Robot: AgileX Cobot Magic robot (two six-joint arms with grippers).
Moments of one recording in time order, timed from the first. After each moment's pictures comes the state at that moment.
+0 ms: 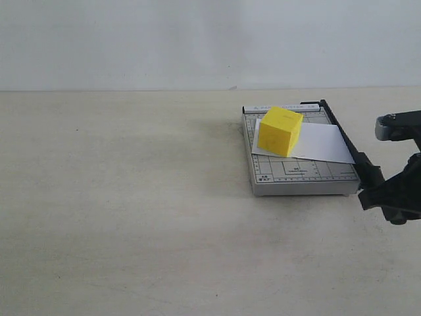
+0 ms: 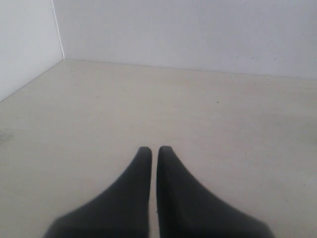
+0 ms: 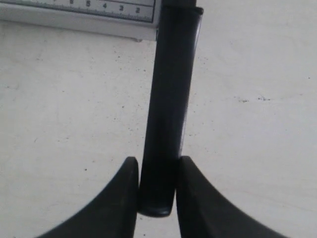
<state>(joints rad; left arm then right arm) 0.09 0.00 0.00 0.01 0.30 0.01 0.09 1.51 -0.70 0.11 0.48 -0.18</state>
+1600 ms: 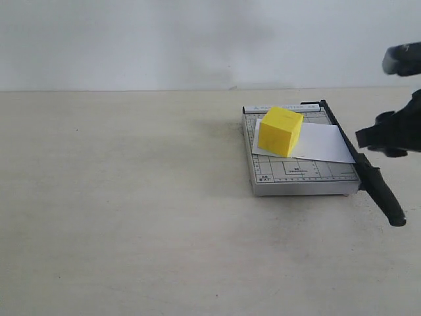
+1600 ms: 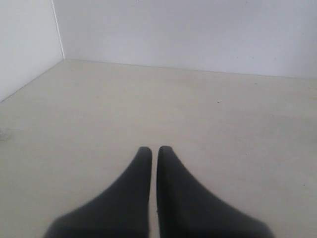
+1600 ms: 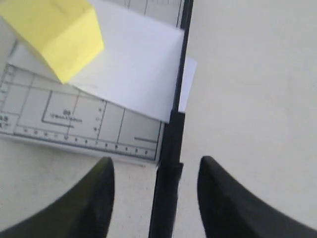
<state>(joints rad) 0.09 0.00 0.00 0.01 0.30 0.01 0.10 1.34 -0.76 0.16 0.33 -0.25</state>
